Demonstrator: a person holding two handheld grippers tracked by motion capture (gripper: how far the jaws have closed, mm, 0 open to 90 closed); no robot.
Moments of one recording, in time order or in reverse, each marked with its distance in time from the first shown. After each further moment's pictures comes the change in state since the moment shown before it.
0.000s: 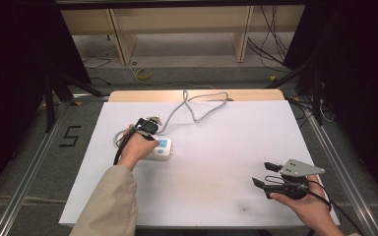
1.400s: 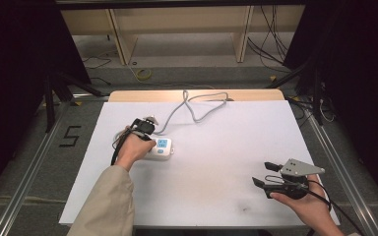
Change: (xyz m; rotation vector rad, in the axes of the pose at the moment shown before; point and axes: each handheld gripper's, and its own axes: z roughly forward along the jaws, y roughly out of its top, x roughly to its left) left arm 0.007 -0.006 -0.002 -0.032 -0.034 -0.017; right arm -0.001 0.000 0.000 0.000 0.000 -0.001
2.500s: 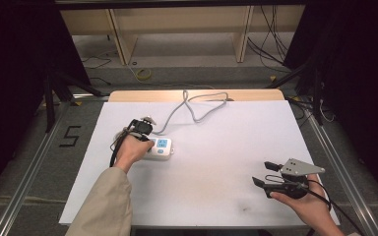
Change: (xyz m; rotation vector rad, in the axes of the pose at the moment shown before) left arm 0.005 -0.006 -0.001 -0.038 -0.027 -0.027; right arm 0.000 0.000 0.000 -0.002 0.000 0.006
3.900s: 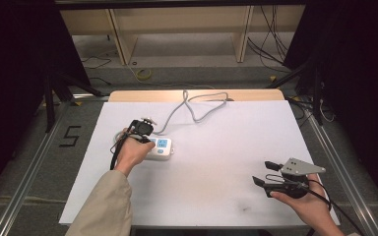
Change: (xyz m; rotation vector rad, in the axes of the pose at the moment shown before) left arm -0.008 -0.004 -0.008 -0.081 0.014 0.009; right arm -0.001 0.000 0.000 -0.005 -0.004 0.003
